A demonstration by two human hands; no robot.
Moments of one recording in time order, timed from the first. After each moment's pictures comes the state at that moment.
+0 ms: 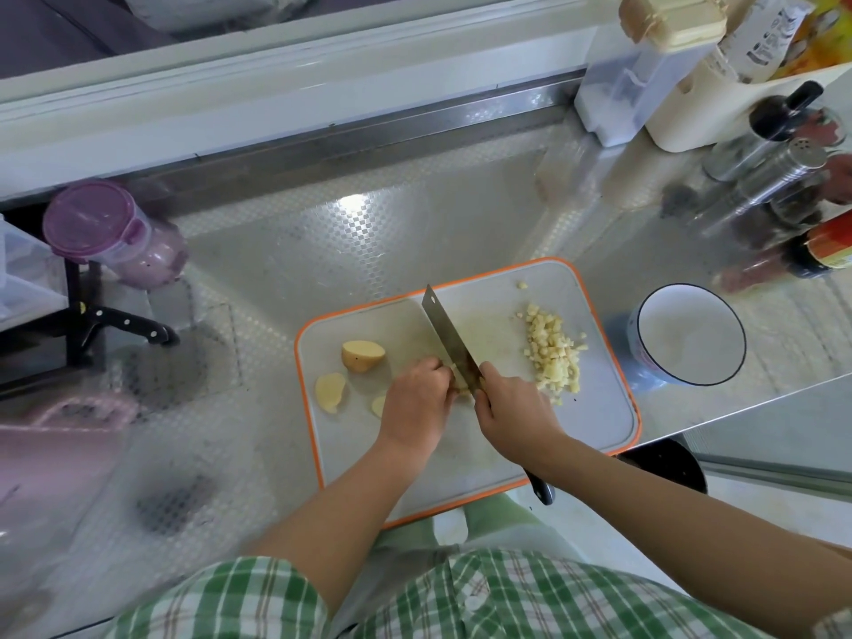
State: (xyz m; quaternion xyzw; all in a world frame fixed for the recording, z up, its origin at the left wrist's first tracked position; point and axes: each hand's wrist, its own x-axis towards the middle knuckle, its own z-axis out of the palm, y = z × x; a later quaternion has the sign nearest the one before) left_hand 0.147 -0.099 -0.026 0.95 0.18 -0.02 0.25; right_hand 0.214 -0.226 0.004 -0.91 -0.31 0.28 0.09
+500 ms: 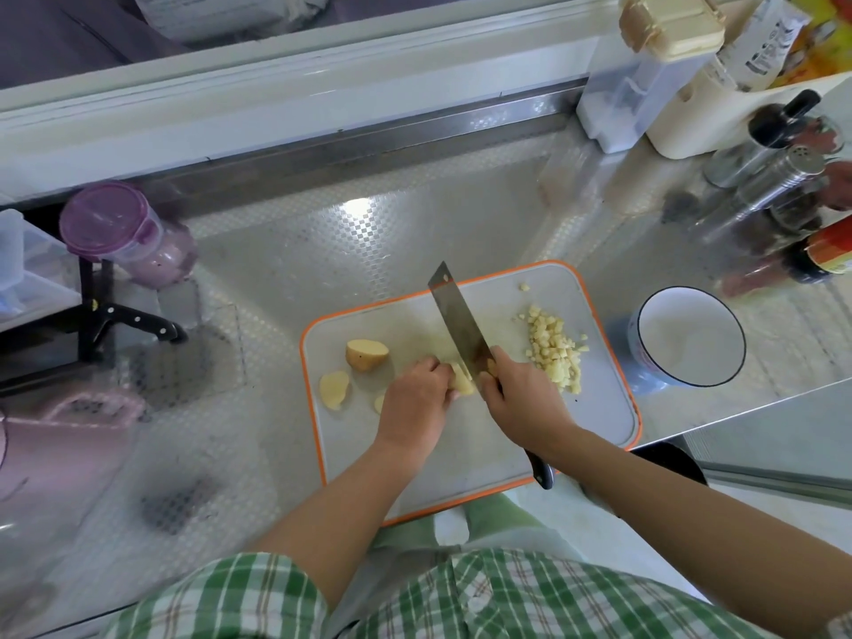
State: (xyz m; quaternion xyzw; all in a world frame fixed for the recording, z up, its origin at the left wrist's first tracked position) left_hand 0.140 -0.097 -0.022 0.95 0.18 -0.02 0.25; right_hand 0.226 -0.227 0.015 -0.91 -0.30 0.25 0.17
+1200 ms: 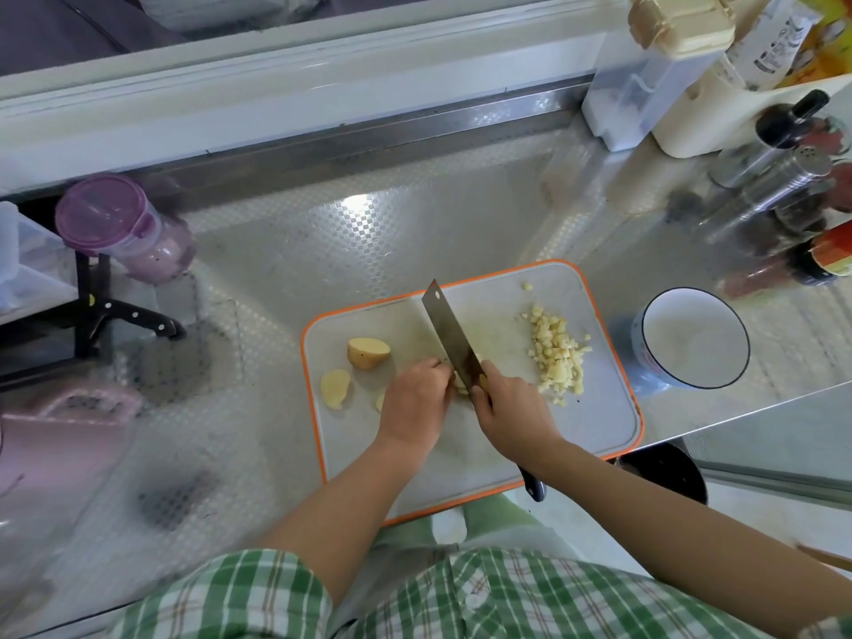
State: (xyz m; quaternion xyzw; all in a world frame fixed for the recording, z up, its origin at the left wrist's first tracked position) left_hand 0.143 -0.094 -0.027 0.95 0.18 -0.01 0.26; right_hand 0.209 -0.220 0.003 -0.91 -0.29 0.27 0.14
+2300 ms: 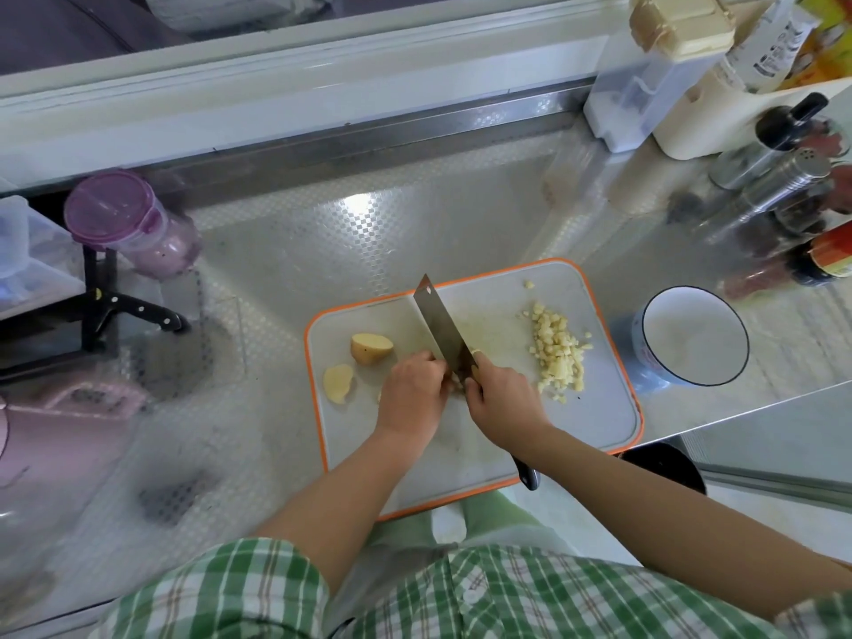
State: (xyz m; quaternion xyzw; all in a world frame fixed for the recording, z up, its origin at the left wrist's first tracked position) left_hand 0.142 -0.091 -0.023 0.94 0.21 -0.02 0.26; right_hand 0.209 -0.209 0.000 -0.91 -0.29 0.27 0.13
